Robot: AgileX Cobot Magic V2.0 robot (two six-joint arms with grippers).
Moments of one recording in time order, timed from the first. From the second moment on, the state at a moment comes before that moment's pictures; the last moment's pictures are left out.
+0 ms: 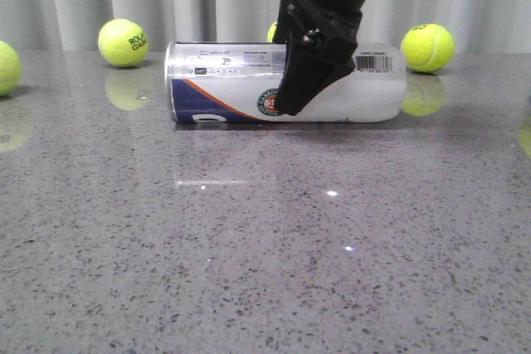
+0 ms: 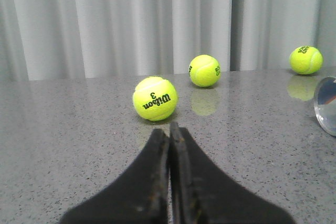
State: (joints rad) left arm -0.09 -0.01 0.00 0.07 0.02 -0.03; right arm 0.46 1.86 -1.58 0.32 0.87 -1.29
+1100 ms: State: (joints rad) left arm -0.09 -0.01 0.00 0.07 0.02 -0.03; right arm 0.46 1.84 -1.58 0.32 0.83 -1.29
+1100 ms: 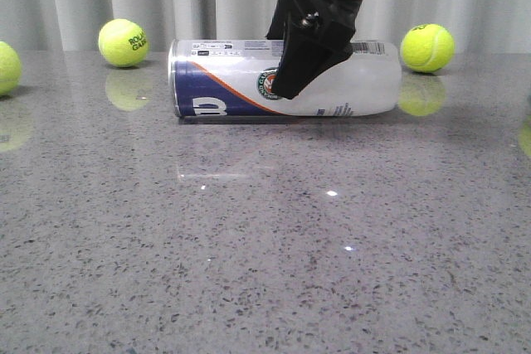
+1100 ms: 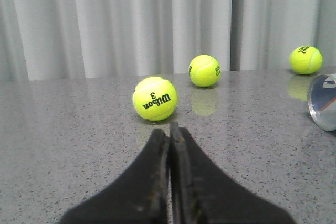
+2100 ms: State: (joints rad) left arm -0.09 -0.01 0.00 0.07 0.02 -0.03; right arm 0.46 1.84 -1.58 0.29 0.78 -1.29
